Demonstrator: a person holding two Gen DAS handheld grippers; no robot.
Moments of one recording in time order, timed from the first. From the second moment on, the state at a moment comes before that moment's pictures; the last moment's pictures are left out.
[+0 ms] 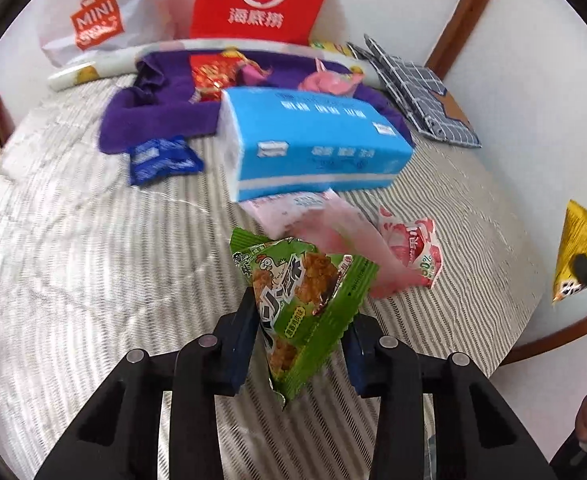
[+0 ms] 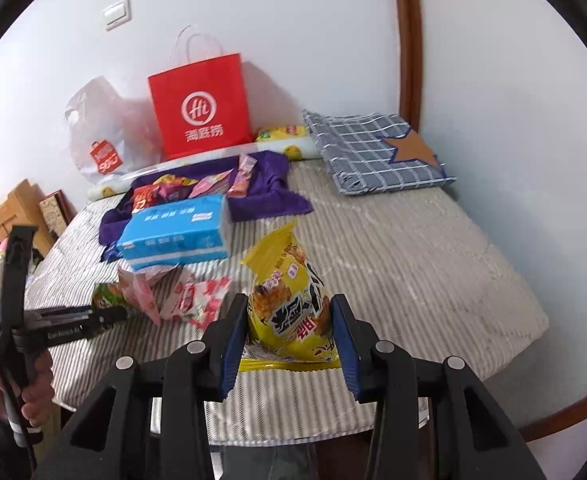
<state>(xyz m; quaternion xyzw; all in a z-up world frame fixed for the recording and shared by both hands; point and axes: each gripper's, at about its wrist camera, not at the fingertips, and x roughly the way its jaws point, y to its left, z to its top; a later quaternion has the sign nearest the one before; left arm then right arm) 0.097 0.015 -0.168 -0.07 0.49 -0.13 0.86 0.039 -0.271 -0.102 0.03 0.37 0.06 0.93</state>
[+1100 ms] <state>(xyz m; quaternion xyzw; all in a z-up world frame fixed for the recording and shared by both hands) 0.166 0.035 -0.075 -0.08 0.42 -0.13 0.89 0.151 -0.200 -0.066 0.01 0.32 0.14 0.94</state>
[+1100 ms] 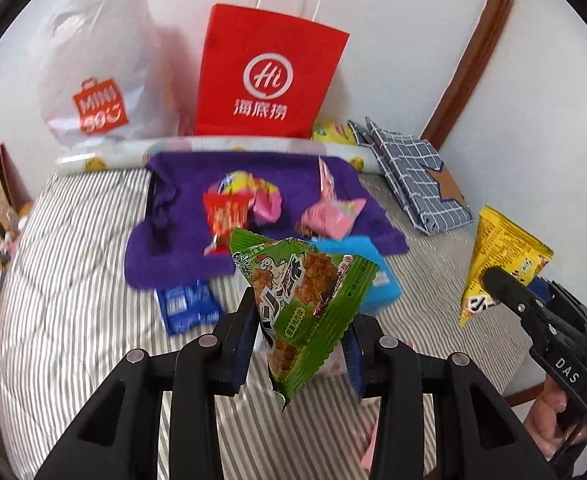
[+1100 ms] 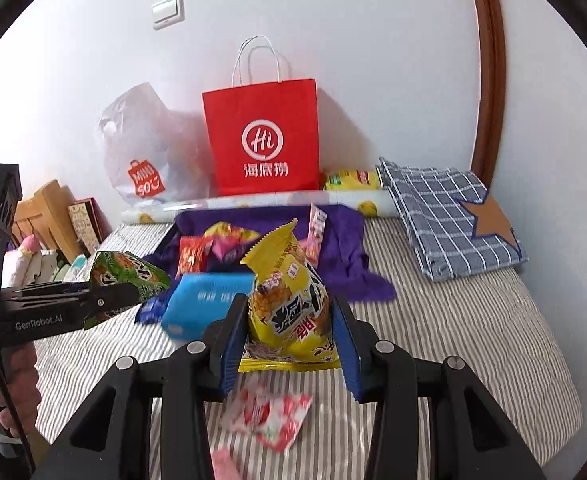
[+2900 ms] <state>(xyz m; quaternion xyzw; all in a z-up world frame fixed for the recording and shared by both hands) 0.310 0.078 -0.156 -0.09 0.43 -0.05 0.90 0.328 -0.175 -0.160 -0.03 0.35 0.17 0.92</state>
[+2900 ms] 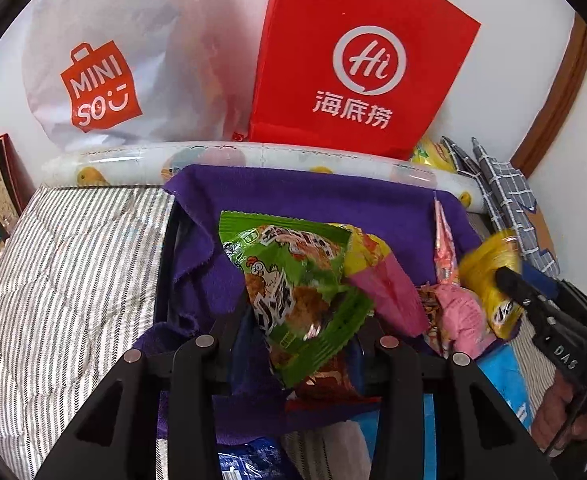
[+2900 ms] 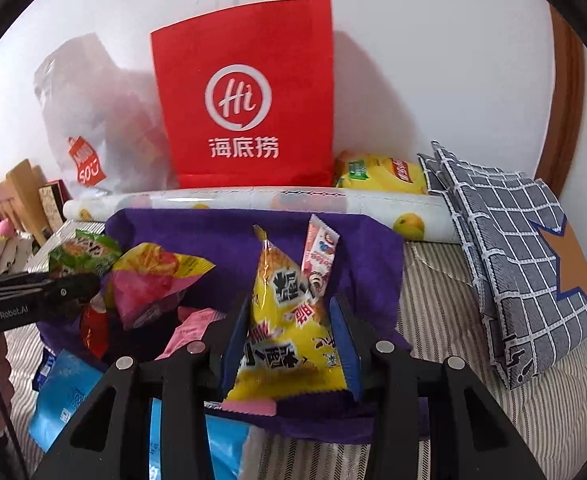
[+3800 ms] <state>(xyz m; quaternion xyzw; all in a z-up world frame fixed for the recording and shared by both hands) 0.307 0.071 -0.151 -0.09 0.42 -0.06 0.90 0.326 -0.182 -0.154 0.01 0.33 0.16 0.93</state>
